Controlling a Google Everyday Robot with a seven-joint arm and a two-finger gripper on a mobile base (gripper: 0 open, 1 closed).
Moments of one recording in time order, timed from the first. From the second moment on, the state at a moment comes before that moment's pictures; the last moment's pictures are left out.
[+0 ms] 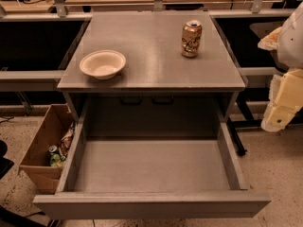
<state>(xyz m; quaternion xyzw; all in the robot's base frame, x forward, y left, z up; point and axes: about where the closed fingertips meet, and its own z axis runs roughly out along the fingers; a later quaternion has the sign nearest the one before) 0.437 -0.217 0.981 -0.60 0.78 -0.04 0.17</state>
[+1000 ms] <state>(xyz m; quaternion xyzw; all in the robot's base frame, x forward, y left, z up) 0.508 -0.250 0.965 -0.56 0.76 -0.01 0.32</state>
